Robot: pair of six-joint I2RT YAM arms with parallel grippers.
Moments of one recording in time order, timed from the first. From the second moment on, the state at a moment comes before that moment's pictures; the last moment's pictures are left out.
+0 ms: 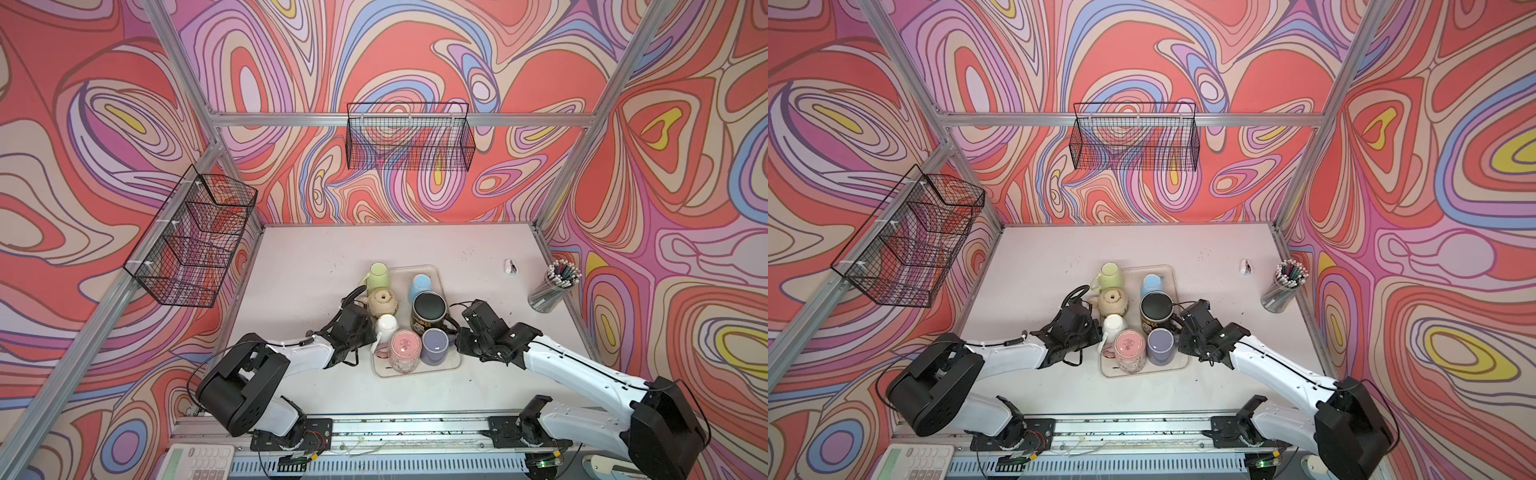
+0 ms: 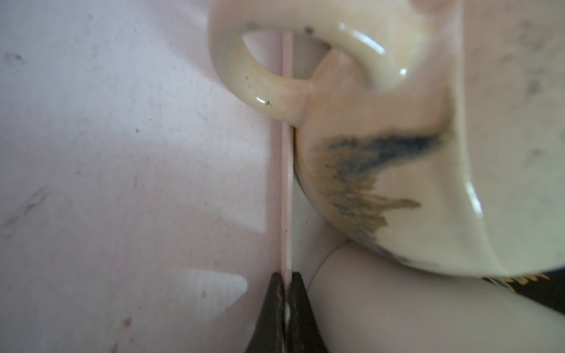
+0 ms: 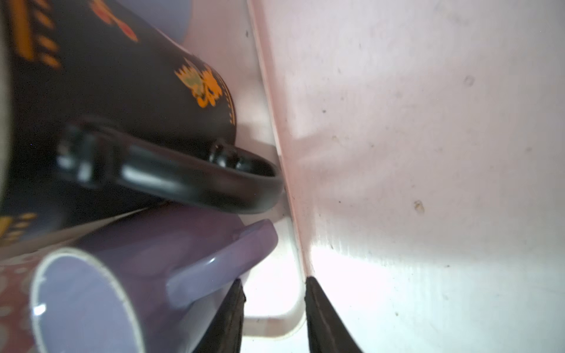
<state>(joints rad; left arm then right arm) -0.59 1.45 0.48 0.11 -0.02 -0.86 0.63 1.12 0.67 -0.62 0.06 0.77</state>
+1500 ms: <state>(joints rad) -0.49 1.10 1.00 -0.74 -0.05 -0.57 0.63 1.31 1.06 -0.74 -0.02 0.22</state>
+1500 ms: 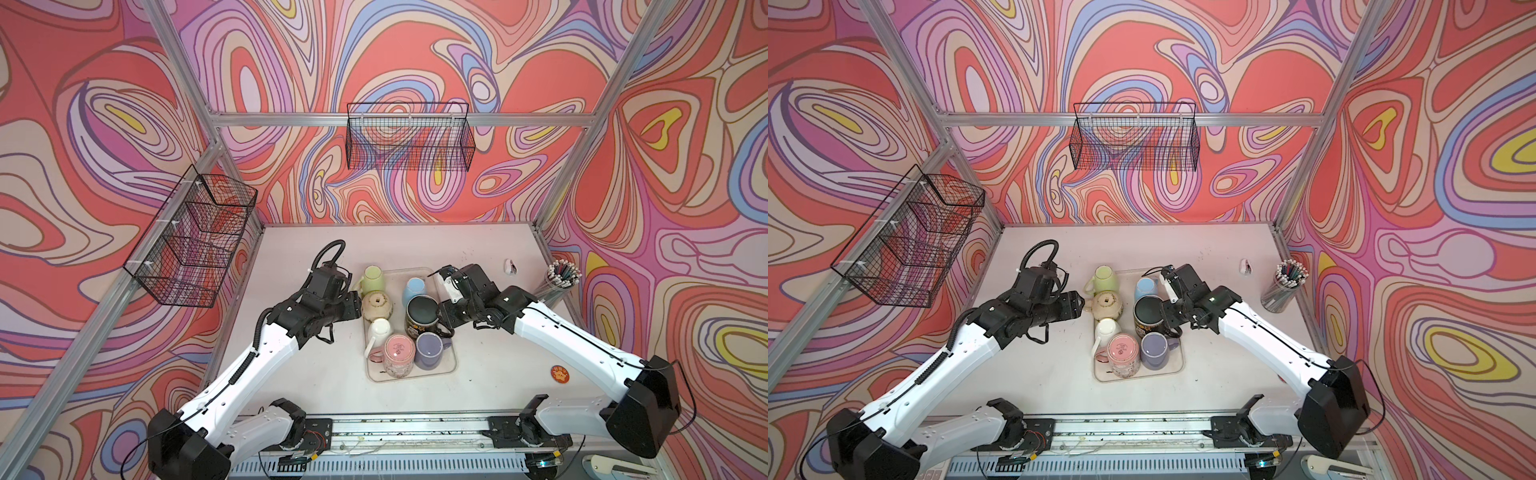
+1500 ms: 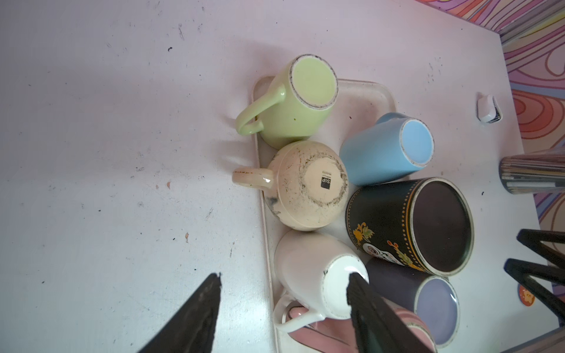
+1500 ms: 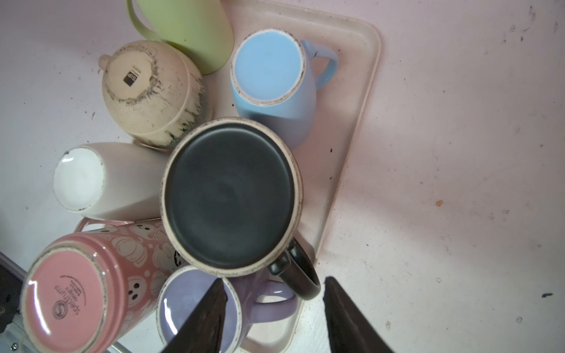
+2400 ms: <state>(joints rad) -0.49 1.03 1.03 -0.80 0.01 -0.39 0.63 1.43 1.06 -0.81 -0.07 0.06</state>
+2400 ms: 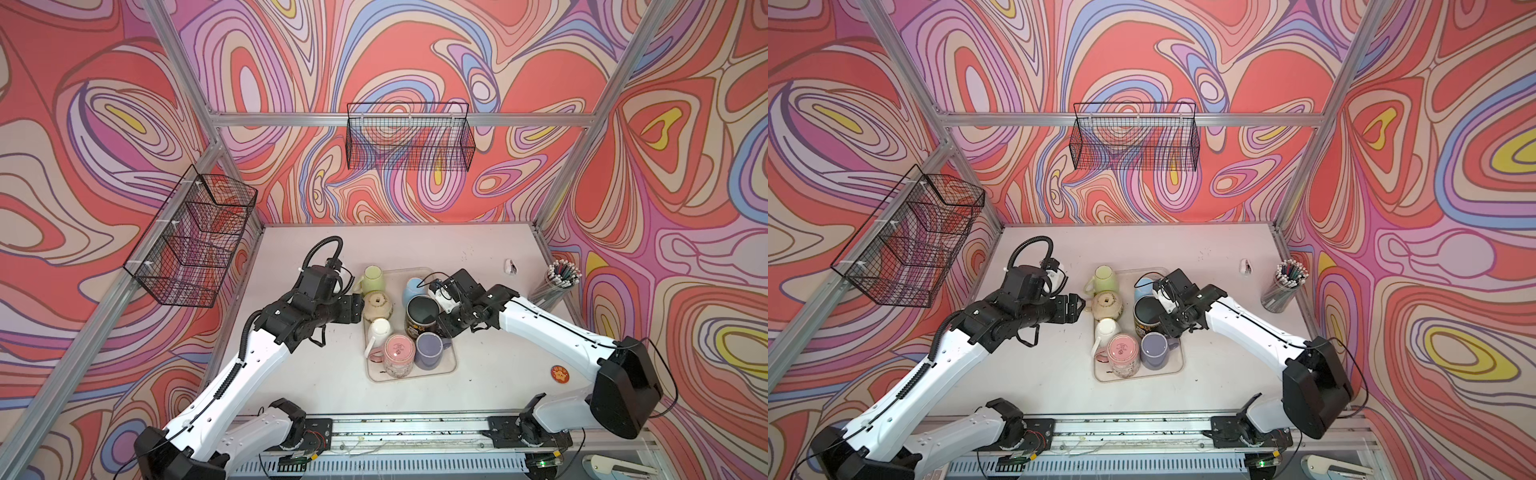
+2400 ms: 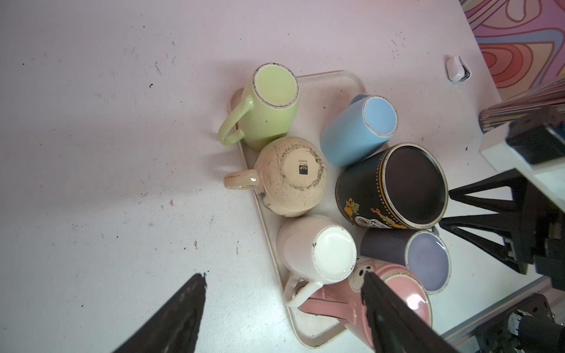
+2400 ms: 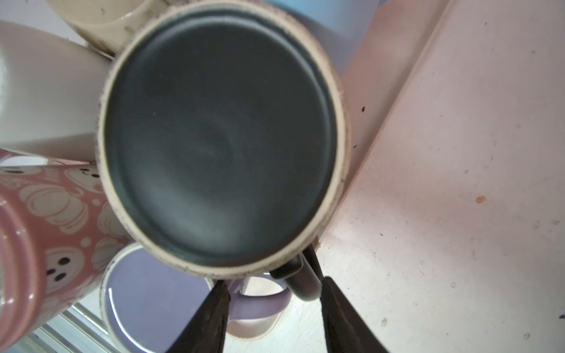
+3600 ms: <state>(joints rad) -0.49 0.96 0.95 -0.77 0.05 -0.39 0.63 1.56 1.11 -0.73 -0.05 -0.07</state>
